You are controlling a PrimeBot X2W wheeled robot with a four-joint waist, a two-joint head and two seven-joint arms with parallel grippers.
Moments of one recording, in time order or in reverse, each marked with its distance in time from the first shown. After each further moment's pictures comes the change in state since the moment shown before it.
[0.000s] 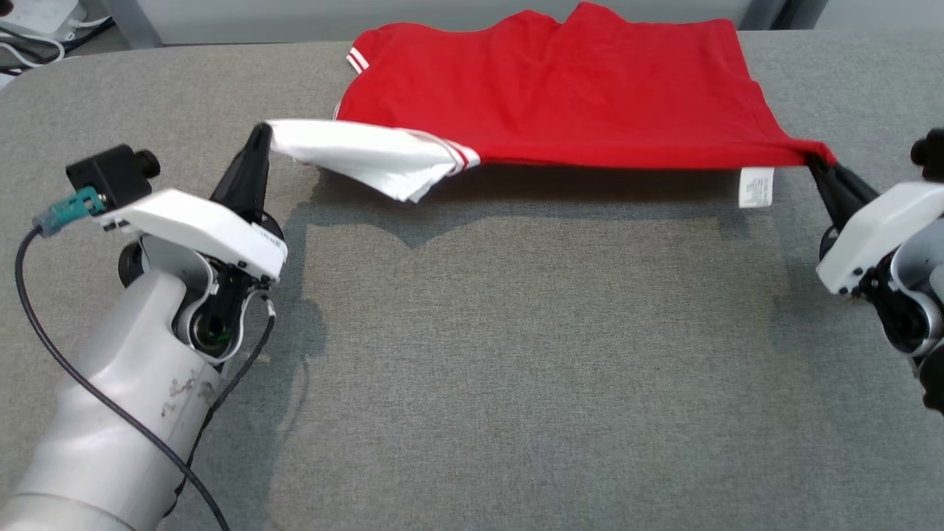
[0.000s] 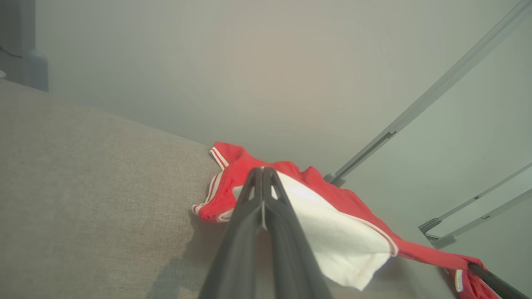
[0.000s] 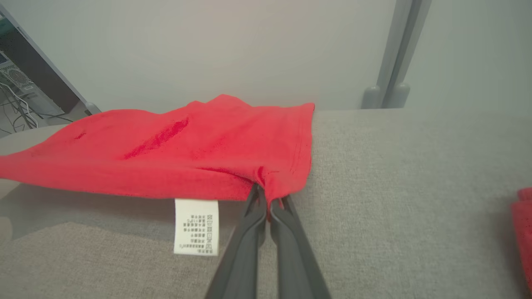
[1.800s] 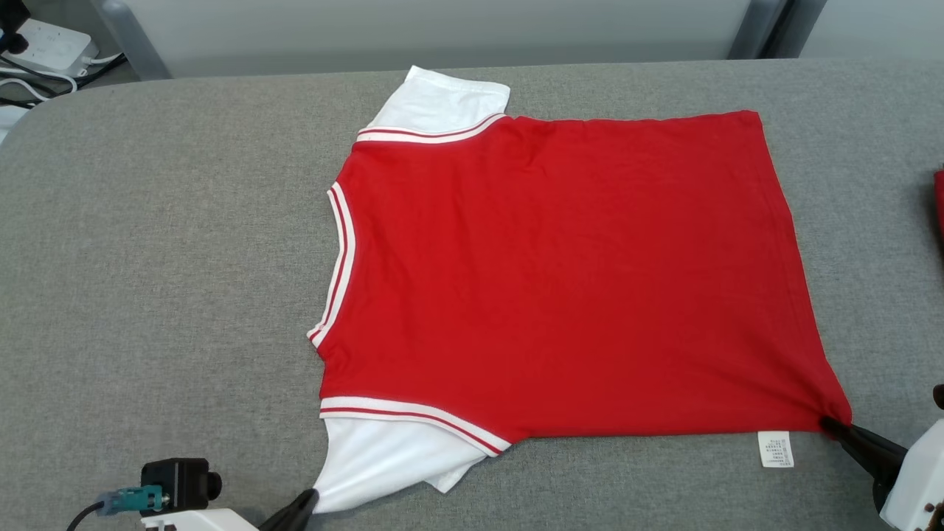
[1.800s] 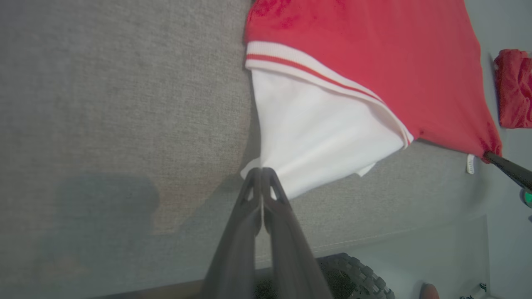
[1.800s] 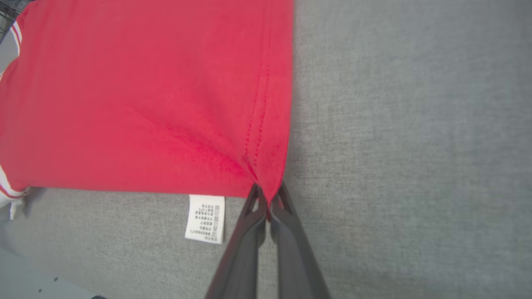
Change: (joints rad) left arm 0.791 0.438 -0.153 -0.991 -0.113 0.532 0.276; right arm 0.604 -0.336 0.038 -0.491 0.352 0.001 0.156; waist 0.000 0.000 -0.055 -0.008
